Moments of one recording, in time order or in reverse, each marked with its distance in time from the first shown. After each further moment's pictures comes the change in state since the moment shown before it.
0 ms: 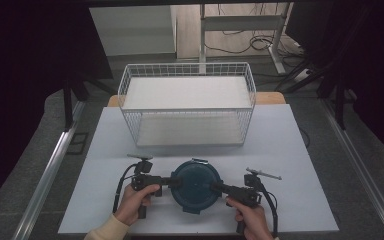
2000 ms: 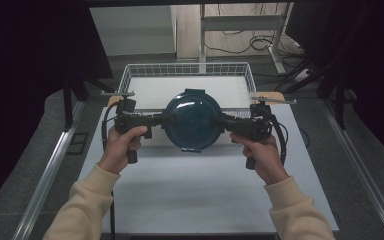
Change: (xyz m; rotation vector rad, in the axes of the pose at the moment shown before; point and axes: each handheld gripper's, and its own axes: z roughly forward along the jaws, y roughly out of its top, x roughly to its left) left arm -0.107 0.127 -0.081 -0.239 -0.034 0.294; right arm 0.131 0.149 -0.037 -0.125 0.078 -0.455
